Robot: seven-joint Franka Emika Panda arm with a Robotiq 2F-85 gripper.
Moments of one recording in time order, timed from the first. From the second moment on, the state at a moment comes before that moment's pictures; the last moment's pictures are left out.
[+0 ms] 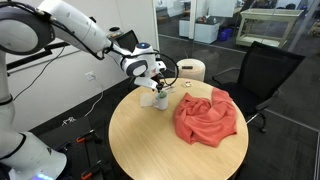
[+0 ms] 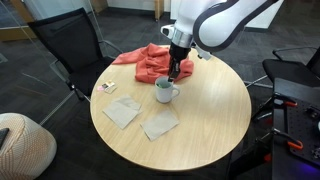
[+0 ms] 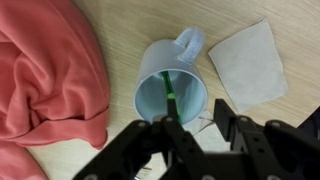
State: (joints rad) arm -0.01 0.49 0.12 -1.98 0.09 2.68 -0.51
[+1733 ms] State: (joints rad) arm -0.02 0.67 0.12 -1.81 0.08 2.68 -0.50
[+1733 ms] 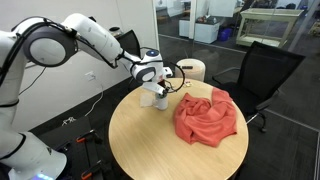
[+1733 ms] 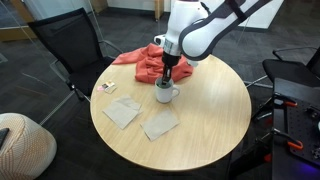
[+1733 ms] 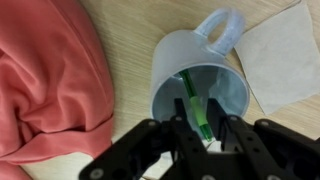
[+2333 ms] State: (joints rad) arm -0.02 0.72 0.14 -1.76 0.08 2.65 -0.50
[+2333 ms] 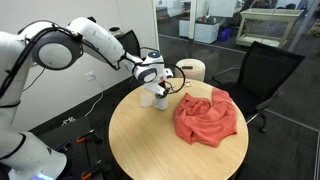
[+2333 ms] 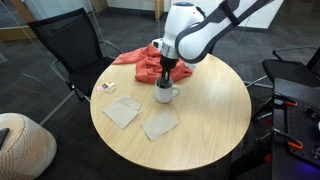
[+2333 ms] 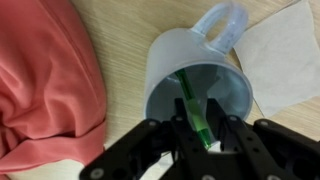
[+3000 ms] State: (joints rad) arm -0.04 0.75 0.16 -1.72 0.08 2.64 -0.50
